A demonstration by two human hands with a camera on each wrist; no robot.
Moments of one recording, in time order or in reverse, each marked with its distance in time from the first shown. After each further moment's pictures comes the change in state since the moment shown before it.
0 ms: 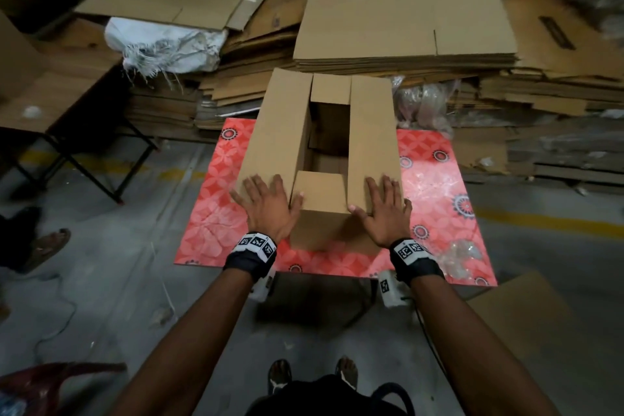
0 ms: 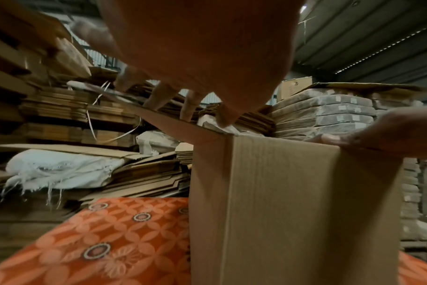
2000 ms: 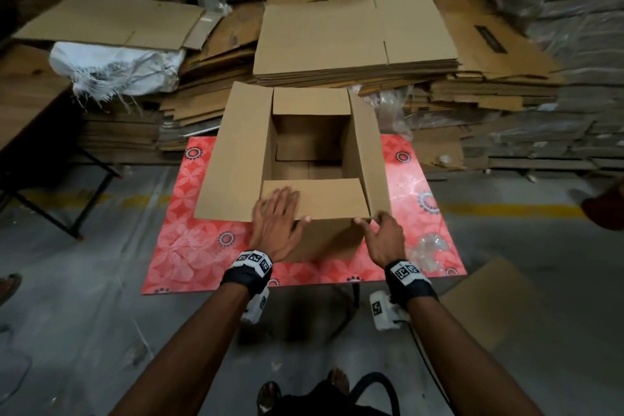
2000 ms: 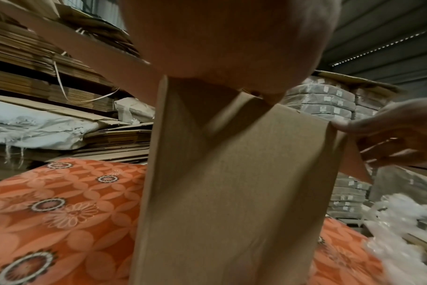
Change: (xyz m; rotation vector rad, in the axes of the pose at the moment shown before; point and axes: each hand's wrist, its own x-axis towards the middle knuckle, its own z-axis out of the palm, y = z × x) left_hand -0.001 0.035 0.042 -0.058 0.049 0.505; right_hand -0.051 0.035 -0.010 0.394 0.202 0.328
